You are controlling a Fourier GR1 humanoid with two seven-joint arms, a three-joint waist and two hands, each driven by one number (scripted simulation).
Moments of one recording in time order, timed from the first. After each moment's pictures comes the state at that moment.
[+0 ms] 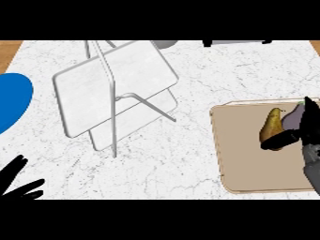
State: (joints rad) left arm 0.46 0.94 -0.27 -2.06 0.73 0.42 0.34; right arm -0.27 -0.60 0.31 -1.40 0.49 -0.24 1.05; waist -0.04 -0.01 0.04
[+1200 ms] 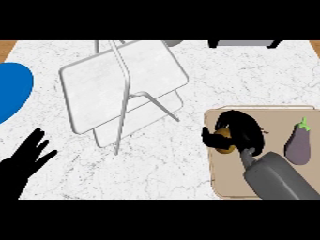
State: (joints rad) left arm 0.16 0.81 -0.40 -1.77 0.75 0.44 0.19; right arm -0.38 -0.36 0.55 -1.33 0.54 -0.10 0.77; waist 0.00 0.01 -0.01
